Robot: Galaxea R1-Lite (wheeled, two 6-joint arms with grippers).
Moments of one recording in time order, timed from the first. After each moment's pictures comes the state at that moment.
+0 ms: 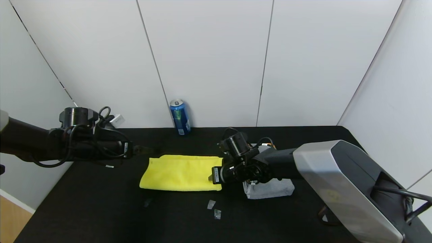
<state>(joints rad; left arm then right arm) 0.17 2.06 -1.23 -0.11 -0.46 0.13 0.68 2.58 -1.93 0.11 0.18 0.46</state>
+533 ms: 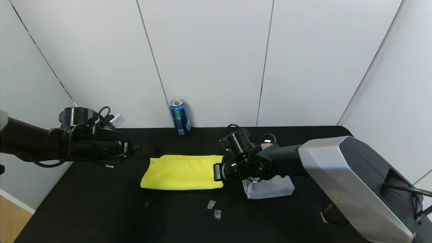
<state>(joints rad) 0.17 2.06 -1.23 -0.11 -0.46 0.13 0.67 2.54 -1.91 0.12 0.17 0.47</state>
